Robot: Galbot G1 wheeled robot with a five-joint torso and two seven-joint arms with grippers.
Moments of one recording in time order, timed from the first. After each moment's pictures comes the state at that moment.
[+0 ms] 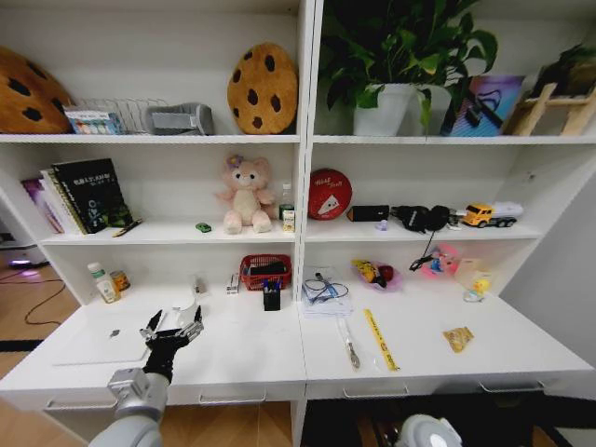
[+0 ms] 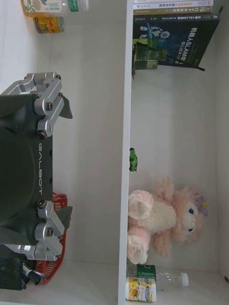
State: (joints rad) left arm 1.68 -1.29 -0.67 -2.36 -0.34 0.22 -0.22; right arm -1.62 1.35 0.56 1.93 1.56 -0.31 1.34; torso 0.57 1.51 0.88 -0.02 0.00
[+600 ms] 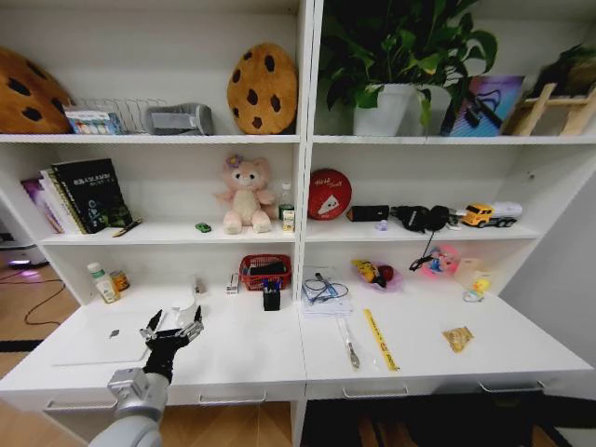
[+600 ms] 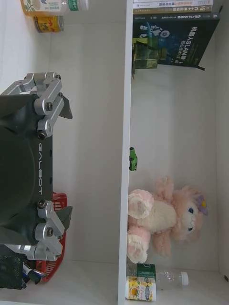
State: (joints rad) left arm 1.68 -1.29 -0.67 -2.36 -0.34 0.22 -0.22; right arm -1.52 1.33 0.55 1.02 0.36 0.02 0.06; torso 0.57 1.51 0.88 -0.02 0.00
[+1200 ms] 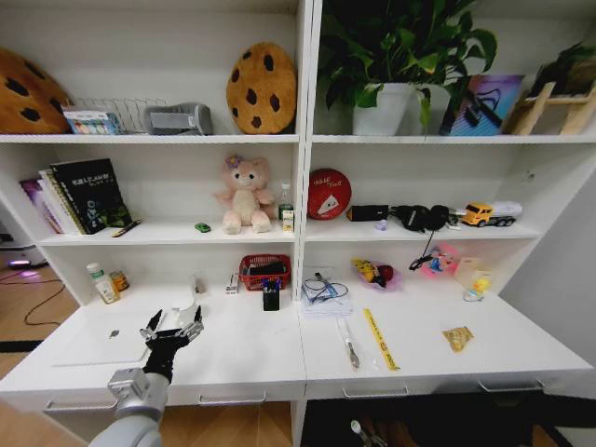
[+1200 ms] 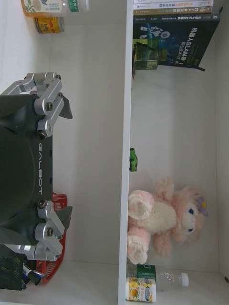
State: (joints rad) left arm 1.68 -1.29 -0.67 -2.36 -0.34 0.22 -0.22; right arm -1.16 1.33 0.54 0.52 -0.41 0.81 -0.23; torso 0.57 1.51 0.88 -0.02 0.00
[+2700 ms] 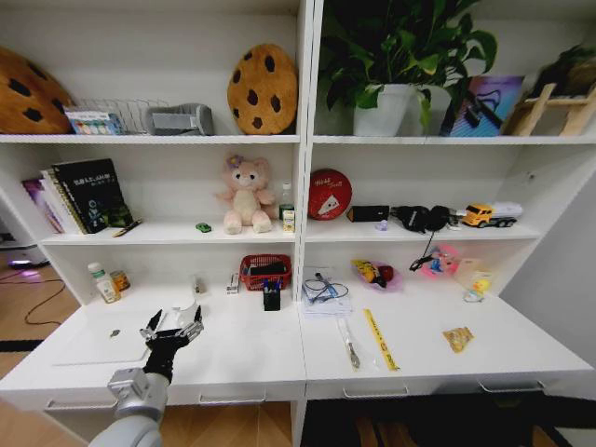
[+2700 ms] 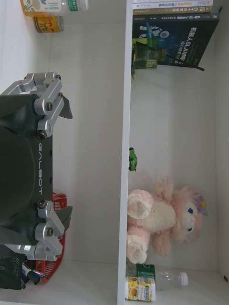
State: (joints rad) left arm 1.68 -1.29 -0.67 -2.36 -0.34 0.22 -0.22; right arm -1.67 1.40 0.50 1.26 0.02 0.24 -0.05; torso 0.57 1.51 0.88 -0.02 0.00
